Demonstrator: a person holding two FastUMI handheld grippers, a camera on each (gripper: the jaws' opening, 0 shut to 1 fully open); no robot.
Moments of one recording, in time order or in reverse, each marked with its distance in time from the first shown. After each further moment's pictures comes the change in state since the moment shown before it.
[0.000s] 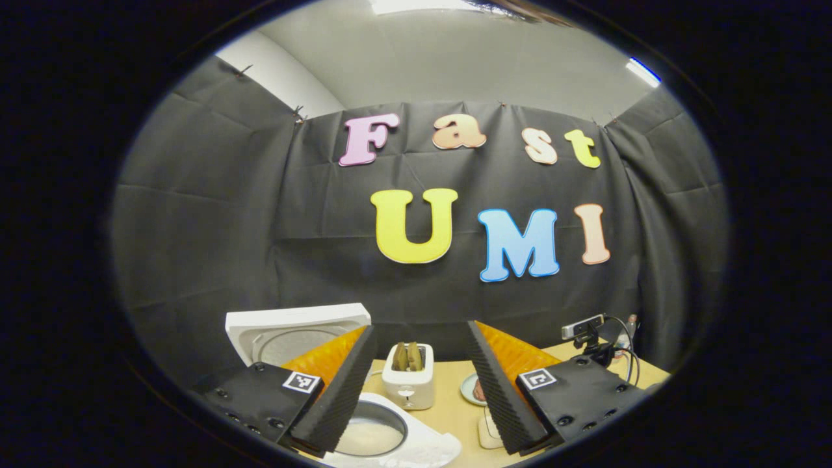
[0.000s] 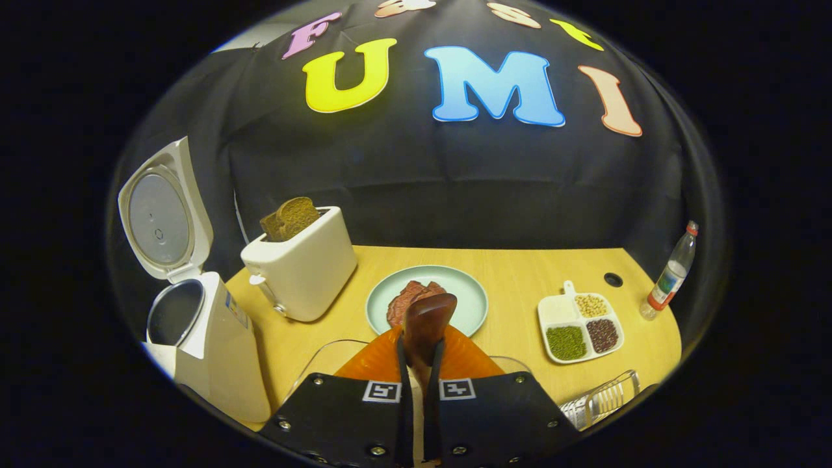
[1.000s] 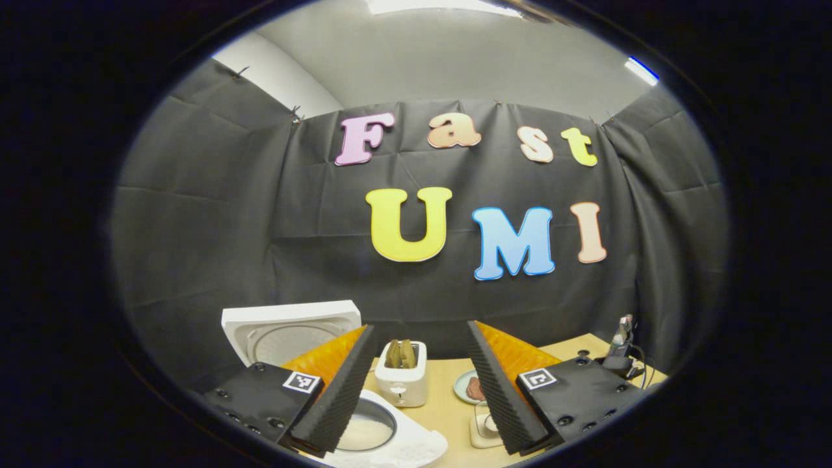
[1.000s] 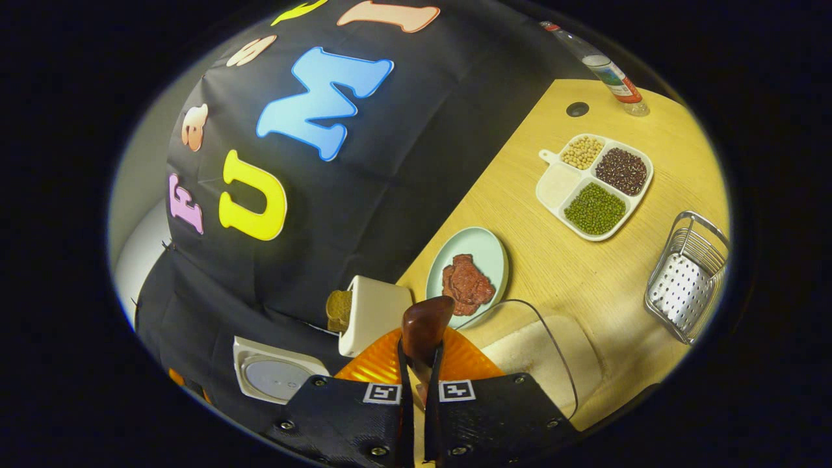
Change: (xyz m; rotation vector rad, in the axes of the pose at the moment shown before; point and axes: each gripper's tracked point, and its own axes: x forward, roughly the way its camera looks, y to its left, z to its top) left arm -0.008 -0.027 0.002 -0.013 -0.003 -0.010; right arm -0.041 -0.040 0.029 0.933 0.028 0.277
